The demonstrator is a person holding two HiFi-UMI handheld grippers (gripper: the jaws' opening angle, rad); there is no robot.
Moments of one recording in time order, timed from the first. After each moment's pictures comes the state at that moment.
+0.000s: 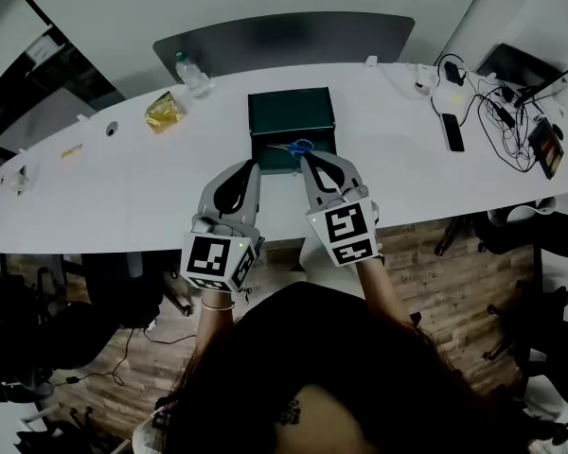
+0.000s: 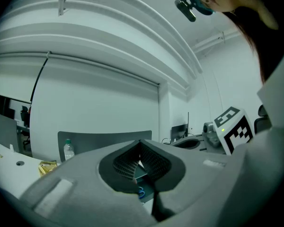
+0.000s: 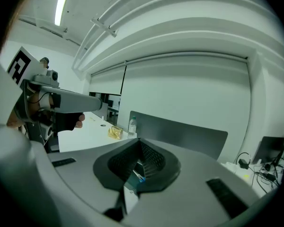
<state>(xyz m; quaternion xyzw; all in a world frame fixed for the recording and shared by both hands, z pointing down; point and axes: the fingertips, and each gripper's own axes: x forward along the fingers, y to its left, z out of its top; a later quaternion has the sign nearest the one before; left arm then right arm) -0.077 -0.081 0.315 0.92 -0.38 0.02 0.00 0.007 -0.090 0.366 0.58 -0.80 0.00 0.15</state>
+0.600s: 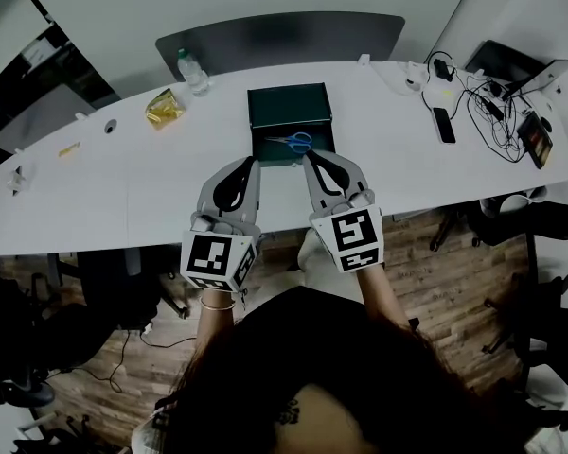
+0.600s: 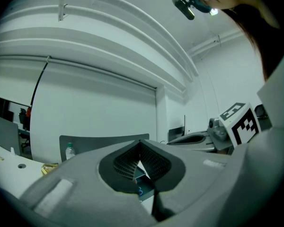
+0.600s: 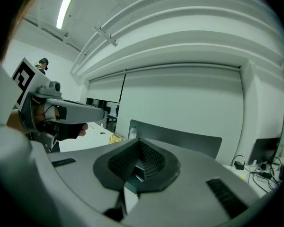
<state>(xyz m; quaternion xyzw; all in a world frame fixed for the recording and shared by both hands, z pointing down) -0.098 -0.046 0.300 0.93 -0.37 0.01 -0.01 -0.014 -0.043 0.333 0.60 -0.79 -0.02 0.11</state>
